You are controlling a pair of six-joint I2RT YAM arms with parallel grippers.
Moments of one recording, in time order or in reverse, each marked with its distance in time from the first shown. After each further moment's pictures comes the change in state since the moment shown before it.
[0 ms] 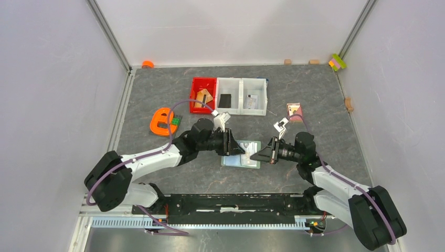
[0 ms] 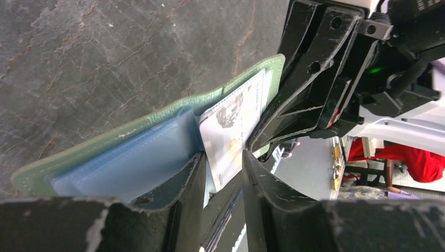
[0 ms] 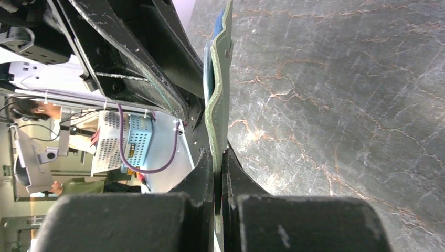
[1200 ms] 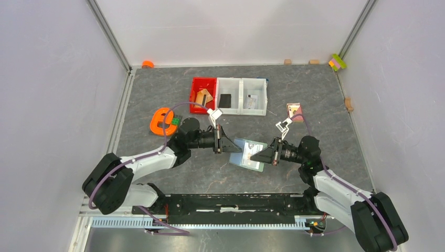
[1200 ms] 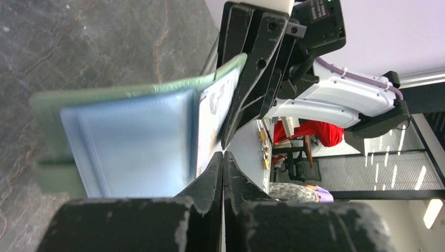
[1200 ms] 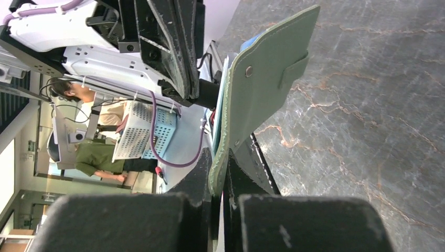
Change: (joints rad) left arm 0.118 -0.012 -0.128 0.418 0.325 -0.255; right arm 0.000 -0.066 -0.055 0.231 -0.087 0.158
